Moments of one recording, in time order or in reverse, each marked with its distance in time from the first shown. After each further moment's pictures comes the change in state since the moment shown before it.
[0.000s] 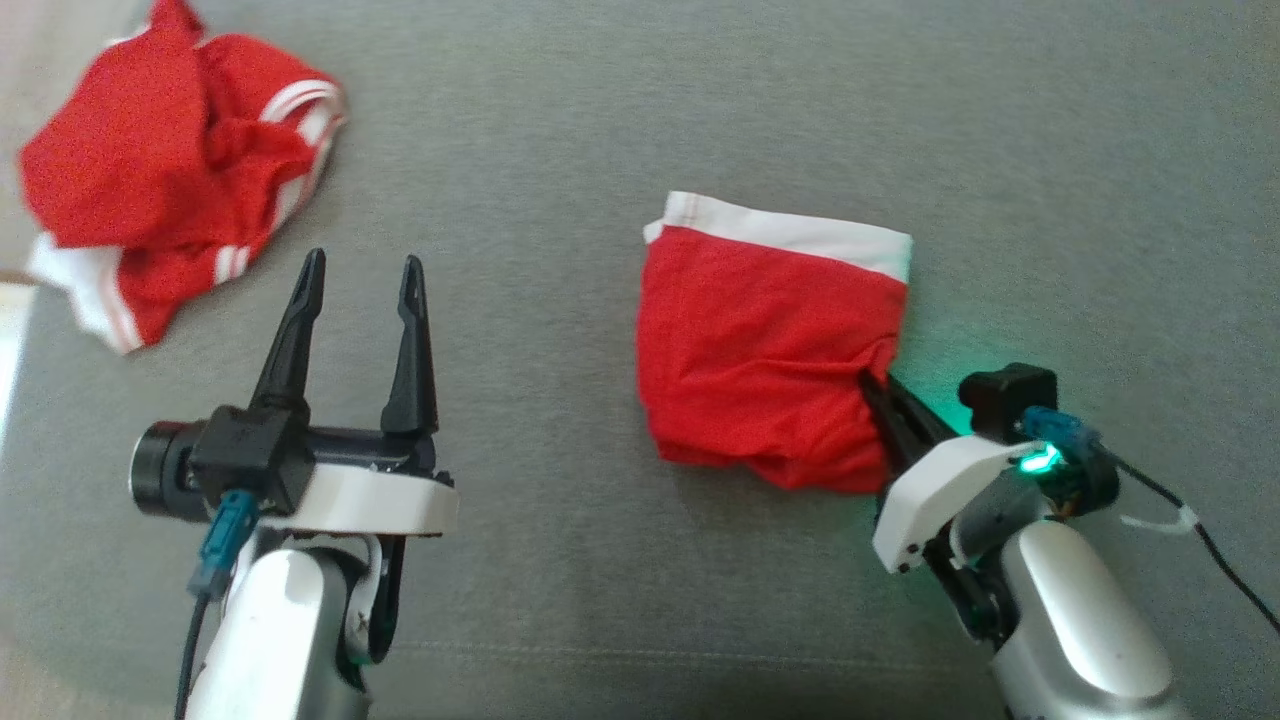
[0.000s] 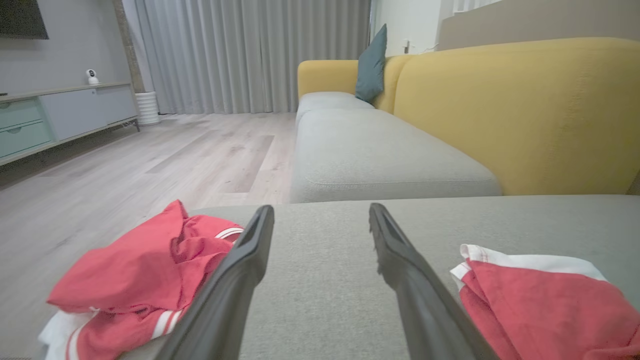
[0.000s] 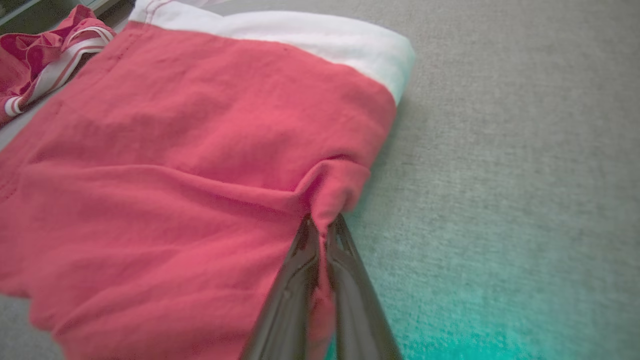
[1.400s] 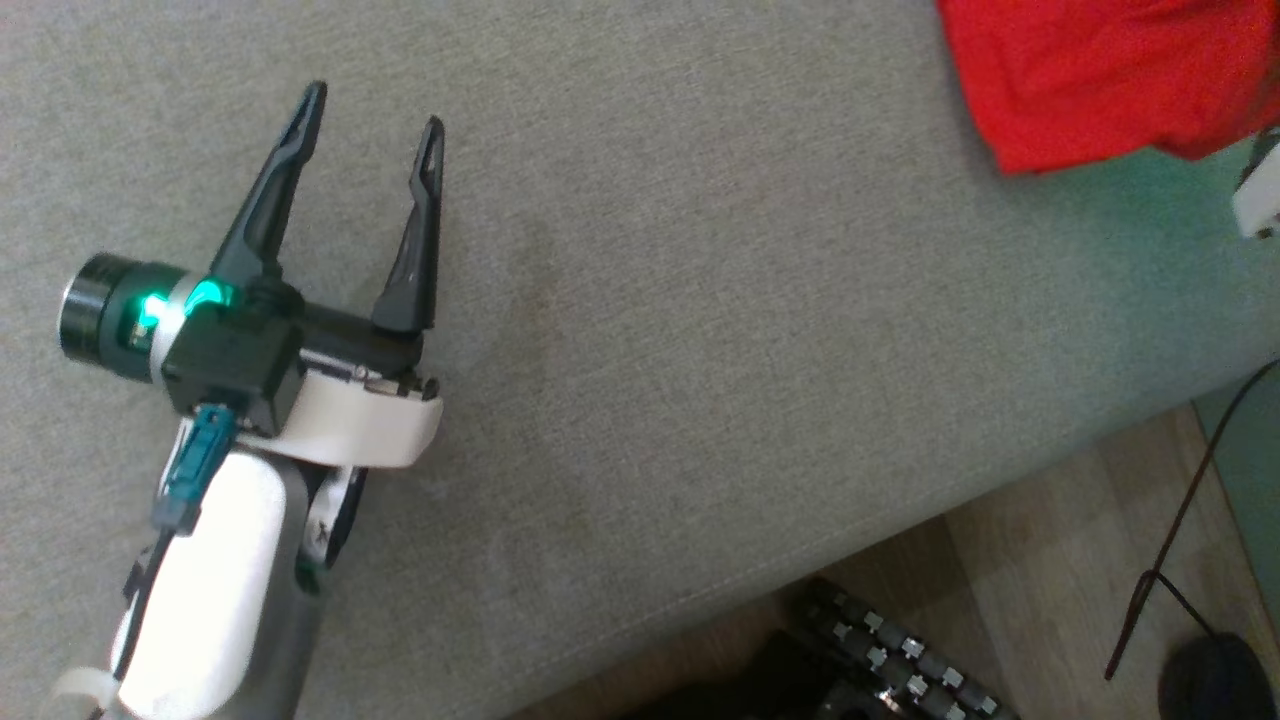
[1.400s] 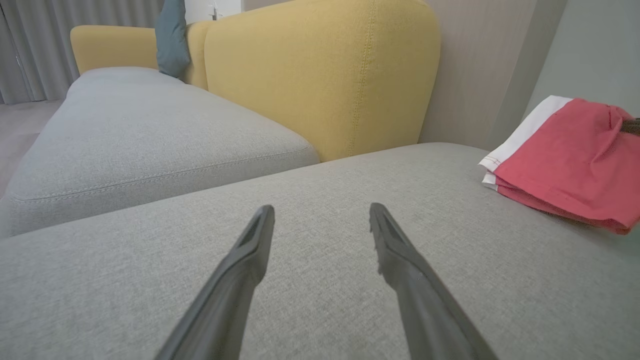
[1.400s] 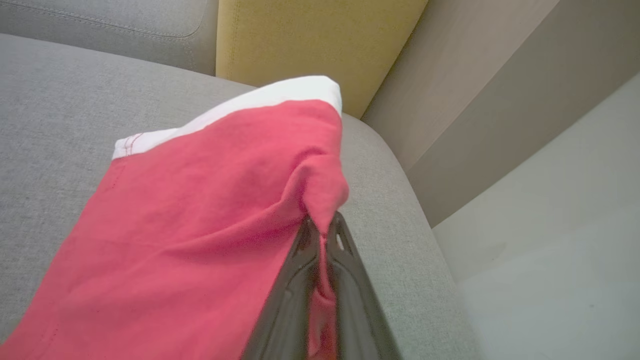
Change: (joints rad) left arm -0.171 0.105 -0.056 -0.132 0.089 -0.072 0.068; right arm -0.437 -0.416 -0.062 0.036 0.060 0.000 -0.093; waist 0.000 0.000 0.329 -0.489
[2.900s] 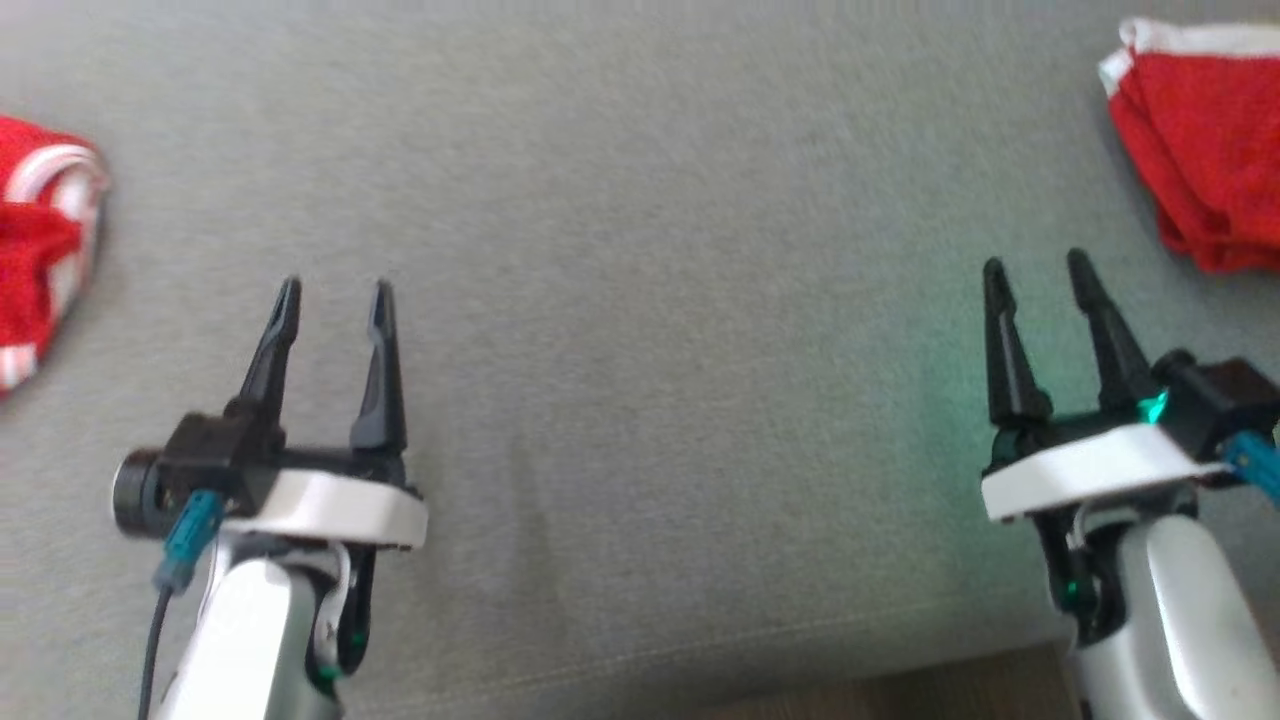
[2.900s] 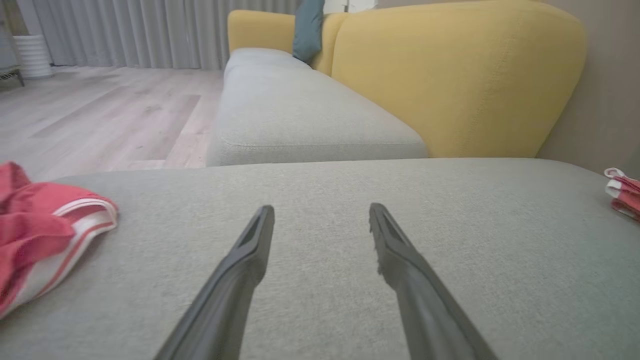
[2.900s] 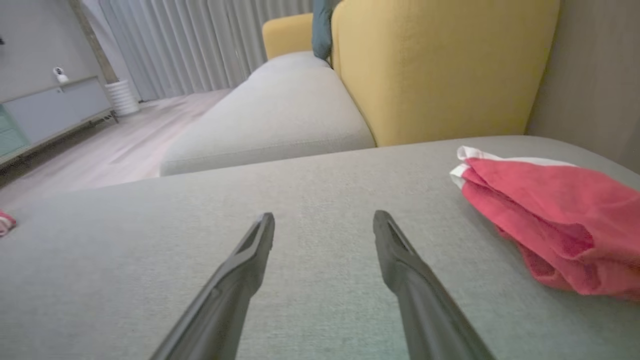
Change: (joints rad) left arm 0.164 -0.068 0.070 0.189 -0.164 0.056 -0.072; right arm 0.515 0.406 -0.115 -0.354 -0.053 0.000 -0.121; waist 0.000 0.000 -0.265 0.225
